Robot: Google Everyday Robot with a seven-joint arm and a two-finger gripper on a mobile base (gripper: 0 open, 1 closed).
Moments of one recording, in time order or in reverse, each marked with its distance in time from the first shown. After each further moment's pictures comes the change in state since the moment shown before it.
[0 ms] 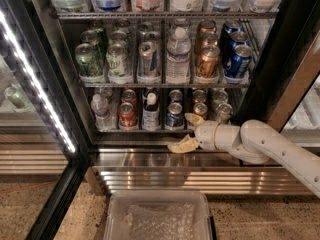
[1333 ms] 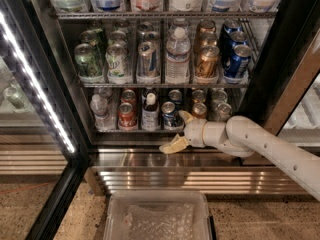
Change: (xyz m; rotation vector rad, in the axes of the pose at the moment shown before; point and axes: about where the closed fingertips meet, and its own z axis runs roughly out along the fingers) arm 0.008 0.000 0.043 -0.043 0.028 -0.016
